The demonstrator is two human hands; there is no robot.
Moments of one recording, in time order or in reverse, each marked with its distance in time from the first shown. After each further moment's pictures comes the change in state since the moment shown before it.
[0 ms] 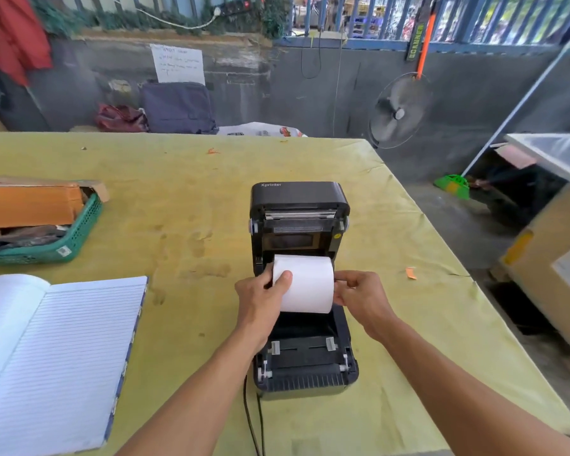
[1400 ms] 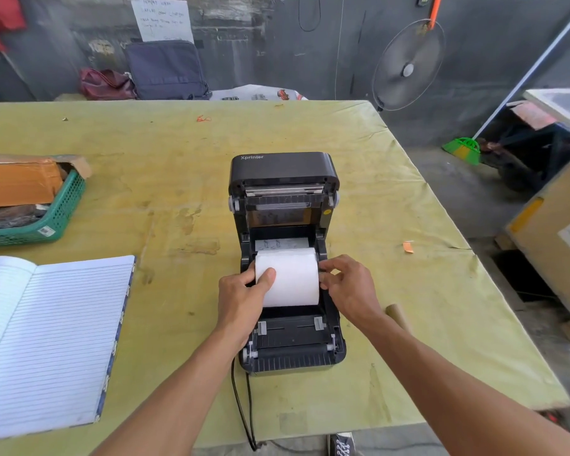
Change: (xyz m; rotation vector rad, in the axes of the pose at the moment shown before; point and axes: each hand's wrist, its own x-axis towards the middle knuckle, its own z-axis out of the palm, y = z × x) left_hand -0.013 -0.015 -0.002 0.125 0.033 -0.119; right_hand -0.004 0.016 0.004 -0.244 0.027 -0.109
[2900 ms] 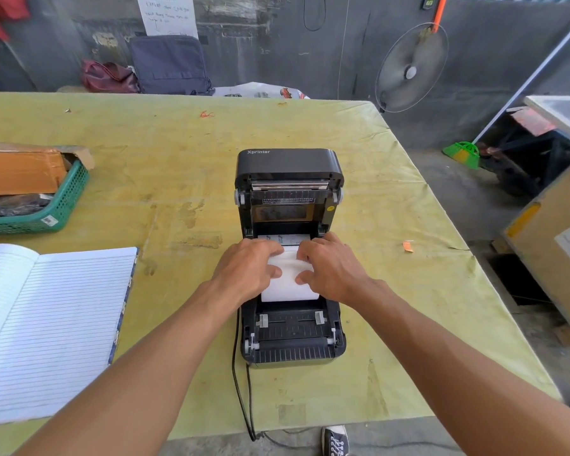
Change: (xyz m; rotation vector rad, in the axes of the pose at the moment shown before) left_hand 0.030 0.035 -0.014 0.927 -0.190 0.493; right_hand 0.008 -0.053 -0.007 -0.656 -0.254 -0.453
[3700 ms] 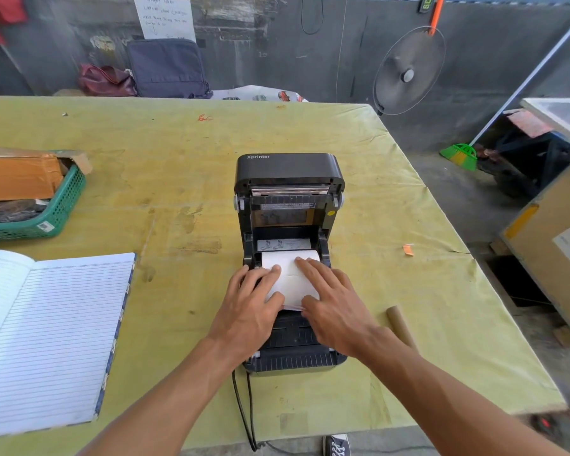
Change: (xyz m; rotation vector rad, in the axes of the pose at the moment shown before) left_hand -0.054 -0.011 0.038 0.345 0.221 0.404; right_hand -0.050 0.000 0.037 -0.308 0.072 -0.235
